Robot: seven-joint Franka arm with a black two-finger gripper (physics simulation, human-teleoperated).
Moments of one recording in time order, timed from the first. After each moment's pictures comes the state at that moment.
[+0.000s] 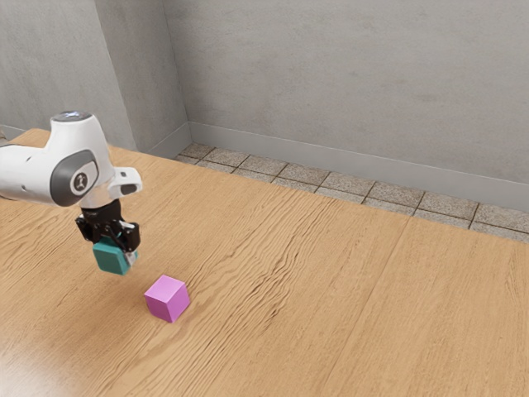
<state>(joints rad) -0.11 0.00 0.36 -2.29 0.05 2.28 0.06</state>
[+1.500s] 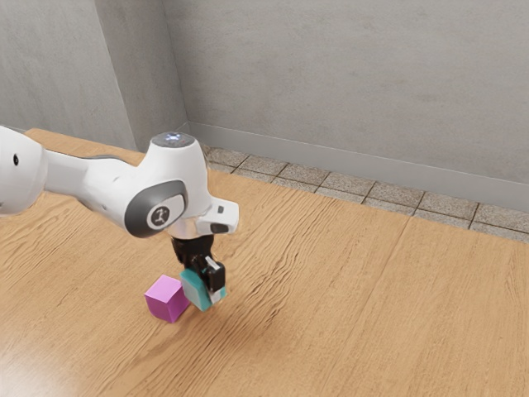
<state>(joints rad) -0.39 0.02 0.28 -2.29 0.02 2.29 0.13</state>
